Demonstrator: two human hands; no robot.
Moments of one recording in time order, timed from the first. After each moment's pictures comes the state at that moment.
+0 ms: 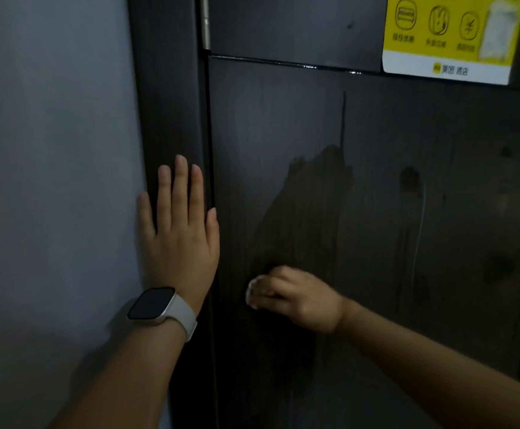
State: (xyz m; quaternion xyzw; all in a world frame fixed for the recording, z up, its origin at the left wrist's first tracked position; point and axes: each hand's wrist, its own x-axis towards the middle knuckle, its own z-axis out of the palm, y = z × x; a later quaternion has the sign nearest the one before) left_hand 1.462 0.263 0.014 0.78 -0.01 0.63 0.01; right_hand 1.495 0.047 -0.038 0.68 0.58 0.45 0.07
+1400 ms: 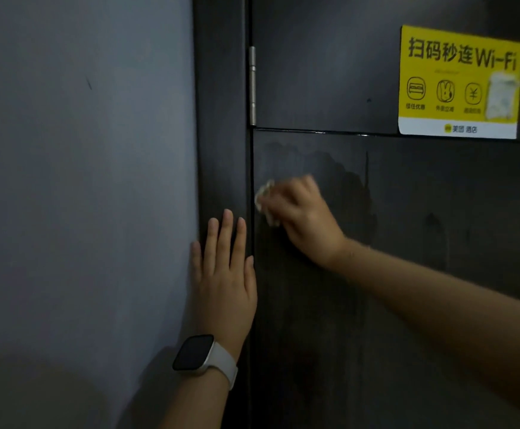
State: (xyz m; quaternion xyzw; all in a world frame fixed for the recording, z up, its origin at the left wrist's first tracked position) left_hand 1.460 0.269 0.017 0.78 -0.09 0.61 0.10; right_hand 1.490 0.103 0.120 0.67 0.41 0.61 -0.01
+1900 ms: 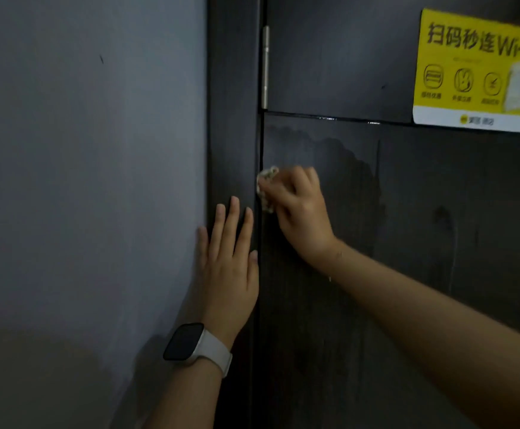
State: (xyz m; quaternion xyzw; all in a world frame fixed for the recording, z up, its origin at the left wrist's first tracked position) left_hand 1.452 0.274 0.010 0.79 -0.15 0.58 0.15; right_hand 1.487 0.132 0.104 0.68 0.35 0.63 -0.11
